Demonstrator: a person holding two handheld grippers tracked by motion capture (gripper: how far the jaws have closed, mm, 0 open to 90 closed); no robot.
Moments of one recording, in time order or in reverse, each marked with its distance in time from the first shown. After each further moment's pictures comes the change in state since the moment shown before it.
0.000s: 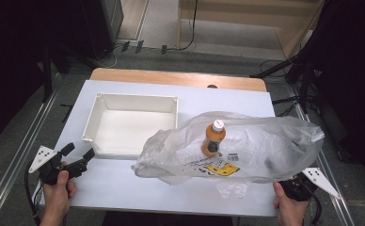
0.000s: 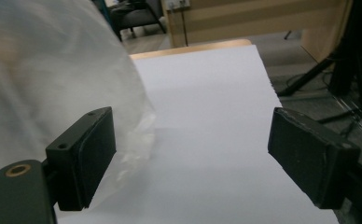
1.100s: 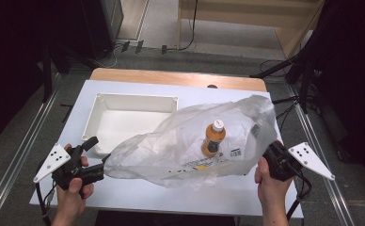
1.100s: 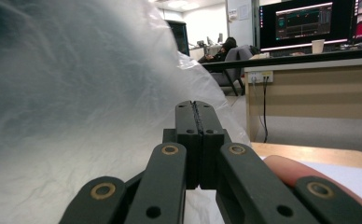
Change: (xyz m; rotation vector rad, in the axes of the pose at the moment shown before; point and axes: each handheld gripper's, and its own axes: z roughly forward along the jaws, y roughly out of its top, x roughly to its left) left arm -0.087 0.044 -0.019 -0.121 -0.280 0.104; right arm 0.093 0.083 0.009 -0.240 0.323 -0.092
